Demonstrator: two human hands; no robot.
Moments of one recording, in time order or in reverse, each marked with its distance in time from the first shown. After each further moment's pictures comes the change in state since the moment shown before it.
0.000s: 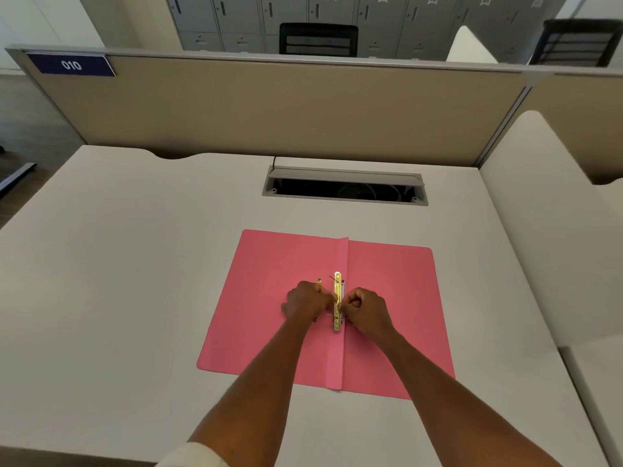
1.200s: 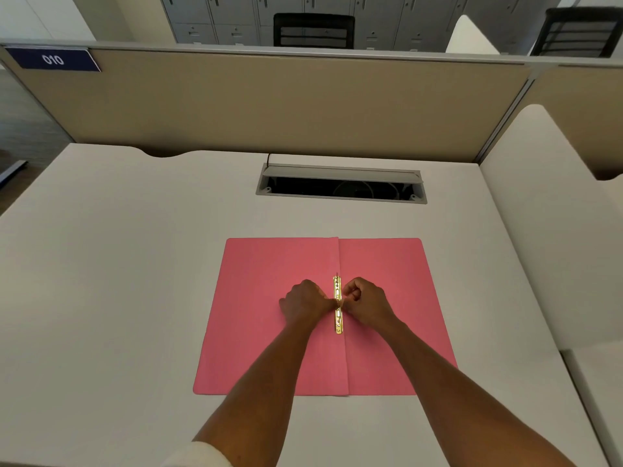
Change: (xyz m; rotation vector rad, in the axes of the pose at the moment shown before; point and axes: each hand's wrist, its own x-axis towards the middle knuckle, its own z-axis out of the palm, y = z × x) left_hand 0.015 0.007 0.013 0.293 0.099 0.109; right_hand 0.027 -0.001 -0.015 -0.056 -0.068 -0.018
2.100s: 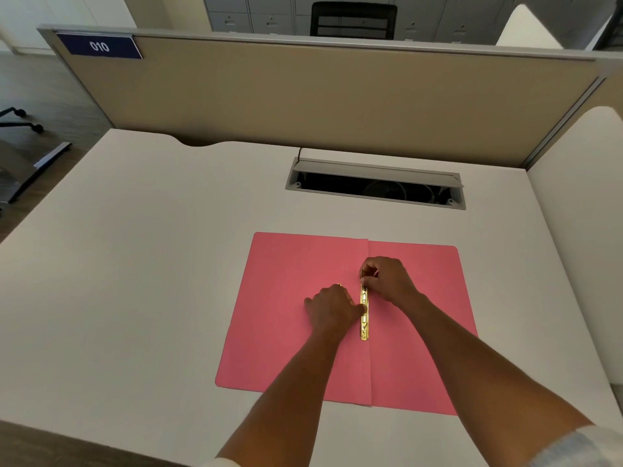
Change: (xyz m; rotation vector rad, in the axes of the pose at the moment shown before) left_hand 0.003 -0.007 0.013 0.052 0.067 0.073; right_hand 0.062 -0.029 -0.010 -0.254 -0.106 -0.246
